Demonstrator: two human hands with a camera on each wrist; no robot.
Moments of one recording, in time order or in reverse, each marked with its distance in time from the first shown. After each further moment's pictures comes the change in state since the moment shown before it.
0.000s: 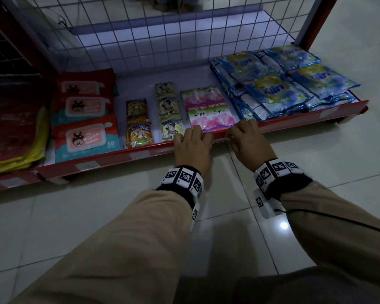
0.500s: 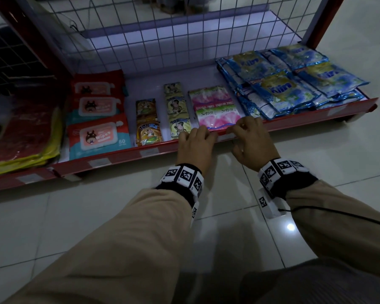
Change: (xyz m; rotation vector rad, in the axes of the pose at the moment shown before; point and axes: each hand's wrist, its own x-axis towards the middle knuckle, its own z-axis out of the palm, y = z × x) left_hand -0.008 -0.014 -0.015 -0.002 -0.075 0.083; right_hand -0.006 -0.017 -0.009 0.008 0.037 -0.015
